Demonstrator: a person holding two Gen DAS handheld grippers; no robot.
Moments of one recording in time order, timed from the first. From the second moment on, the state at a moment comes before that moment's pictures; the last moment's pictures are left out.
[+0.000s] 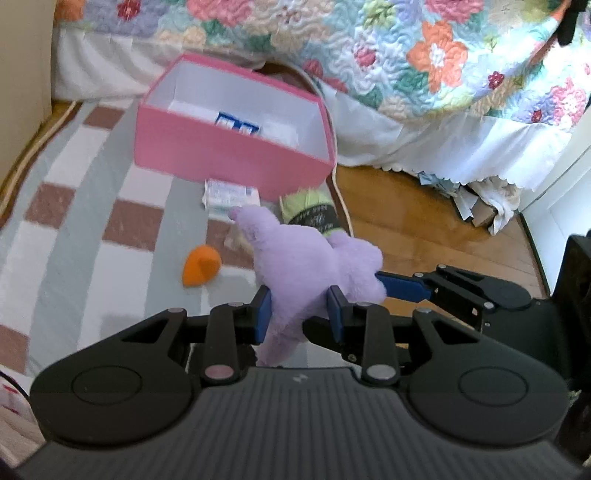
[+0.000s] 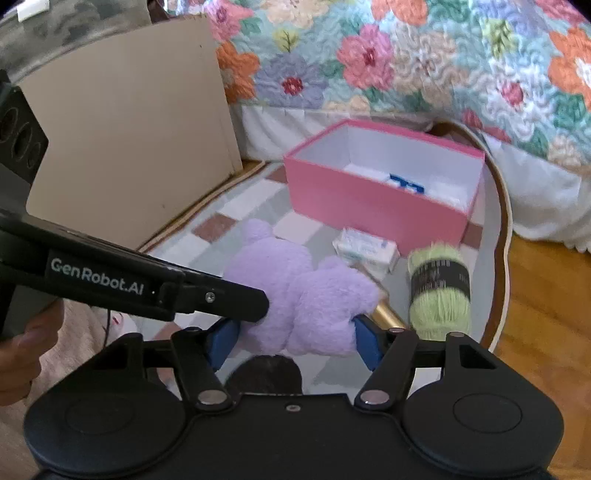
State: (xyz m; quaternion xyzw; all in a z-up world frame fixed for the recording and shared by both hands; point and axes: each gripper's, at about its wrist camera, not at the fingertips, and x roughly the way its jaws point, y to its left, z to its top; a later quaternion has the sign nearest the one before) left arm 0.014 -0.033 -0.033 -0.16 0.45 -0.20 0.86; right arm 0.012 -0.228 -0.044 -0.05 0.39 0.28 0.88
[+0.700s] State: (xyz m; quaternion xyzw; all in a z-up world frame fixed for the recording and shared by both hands) left arm 0.143 -0.022 0.074 -0.14 0.38 -0.22 0.89; right arm 0.136 -0.205 0.085 -0.07 0.40 0.27 0.87
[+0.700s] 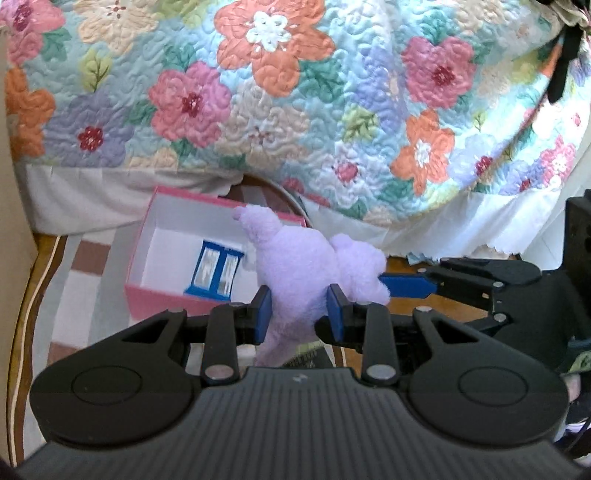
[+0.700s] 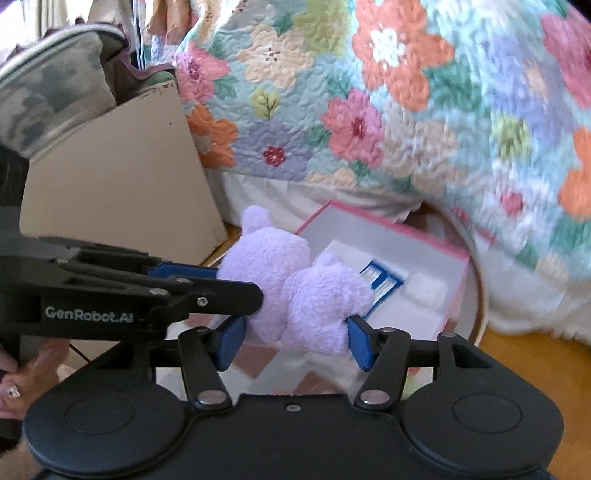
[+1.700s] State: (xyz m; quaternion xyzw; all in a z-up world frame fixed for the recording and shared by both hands) left arm 0.338 -0.052 -0.128 -0.21 0.53 -0.21 0.80; right arm 0.324 -0.203 -0.085 -0.06 0.55 0.15 0.82
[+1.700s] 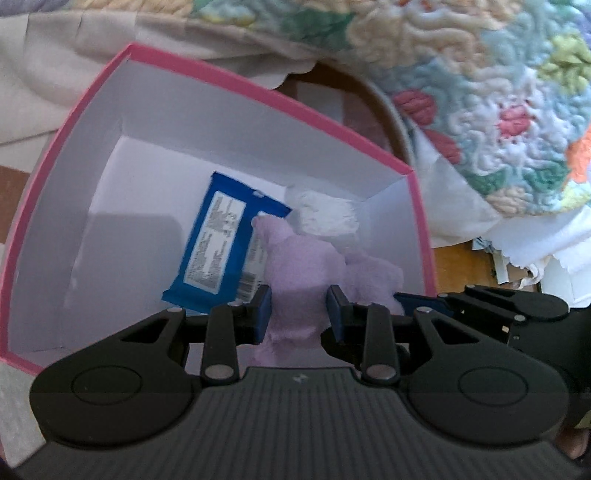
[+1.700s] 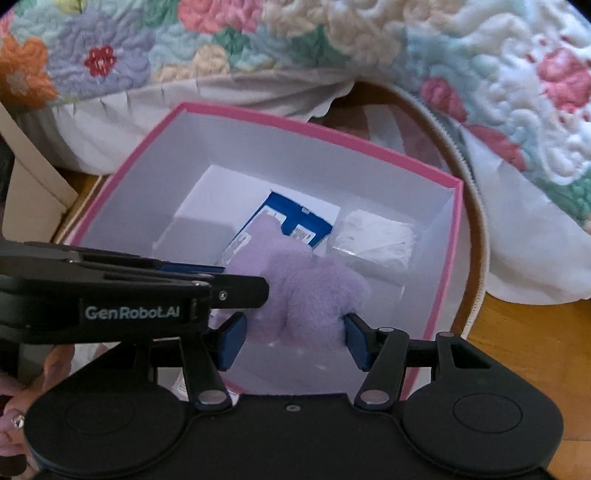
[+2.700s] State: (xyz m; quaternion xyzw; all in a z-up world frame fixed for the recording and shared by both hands) left arm 0.288 -0.069 -0.075 -0.10 0.51 -0.14 0.84; right arm 0.273 -0.226 -0.053 -0.03 0.47 0.15 0.87
